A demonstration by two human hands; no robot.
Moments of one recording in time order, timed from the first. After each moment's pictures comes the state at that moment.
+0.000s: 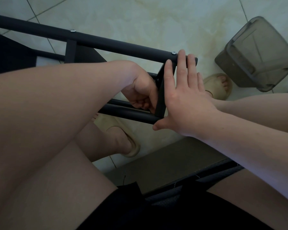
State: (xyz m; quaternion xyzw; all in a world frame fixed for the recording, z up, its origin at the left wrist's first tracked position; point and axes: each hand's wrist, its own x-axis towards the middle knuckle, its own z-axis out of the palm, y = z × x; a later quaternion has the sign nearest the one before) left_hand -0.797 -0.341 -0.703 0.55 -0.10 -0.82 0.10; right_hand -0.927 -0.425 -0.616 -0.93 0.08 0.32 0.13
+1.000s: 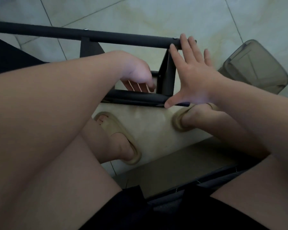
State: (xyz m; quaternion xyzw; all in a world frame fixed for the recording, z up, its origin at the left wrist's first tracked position) left_hand -0.759 -0.332 -0.676 0.78 -0.16 -0.60 0.08; right_hand -0.876 -0.475 -0.629 -0.96 0.02 0.27 0.10
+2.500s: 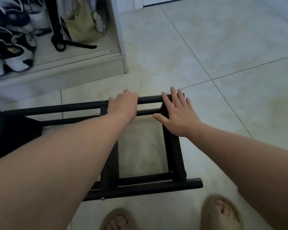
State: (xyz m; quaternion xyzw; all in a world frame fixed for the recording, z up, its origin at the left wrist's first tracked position) left_hand -0.512 -0.360 -0.728 0.97 -0.19 -0.13 0.00; right_hand -0.598 -0.542 -0.758 -0.98 0.05 0.12 0.13
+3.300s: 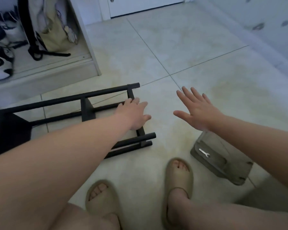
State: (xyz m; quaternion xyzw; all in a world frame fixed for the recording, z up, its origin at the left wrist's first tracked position) left_hand -0.653 -0.435 -0.656 0.91 -0.33 -0.25 -0.01; right_hand -0.776 -0.655 -0.634 -0.98 0.09 0.16 0.09
